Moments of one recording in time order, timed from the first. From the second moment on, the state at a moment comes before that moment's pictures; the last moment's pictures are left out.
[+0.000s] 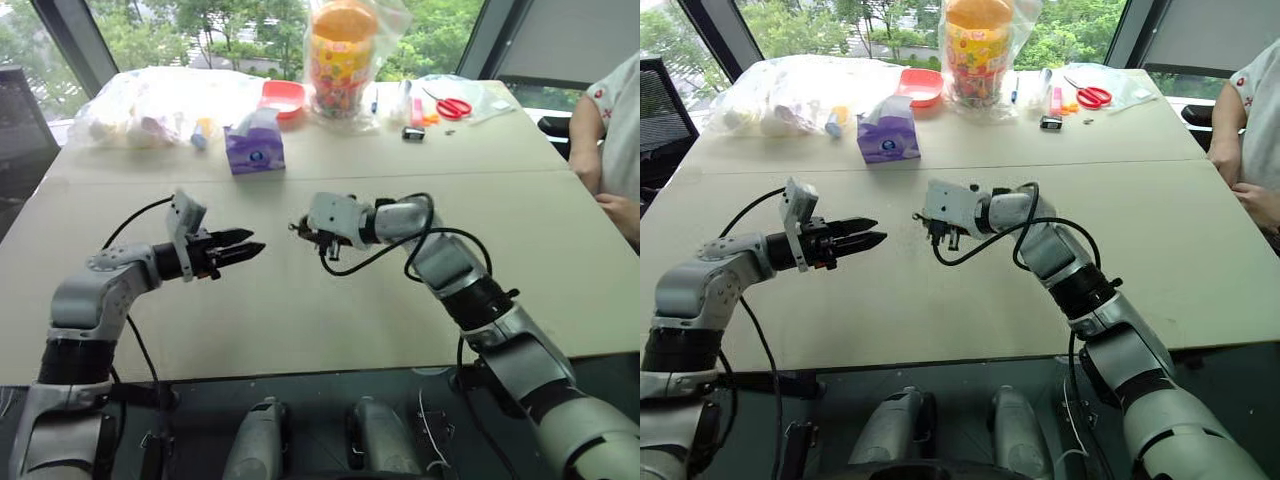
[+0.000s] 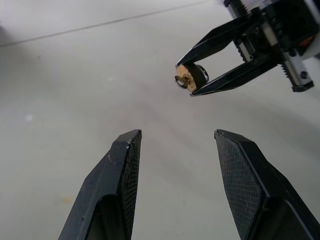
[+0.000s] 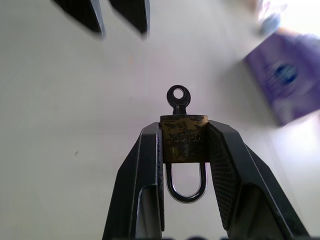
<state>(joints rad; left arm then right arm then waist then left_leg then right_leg) -0.49 0.61 0.10 0.05 -0.62 0.71 -0.97 -0.84 -0.38 0.41 0.07 -0.11 0.25 0.86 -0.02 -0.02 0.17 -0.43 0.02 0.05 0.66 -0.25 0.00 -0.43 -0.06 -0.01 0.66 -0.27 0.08</state>
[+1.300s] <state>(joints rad) -0.67 0.57 -0.03 0.19 -0.46 0.46 -1.07 -0.79 -0.38 0.41 0.01 -0.22 0.21 0.79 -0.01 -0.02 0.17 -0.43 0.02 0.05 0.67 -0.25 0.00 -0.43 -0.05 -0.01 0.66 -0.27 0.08</state>
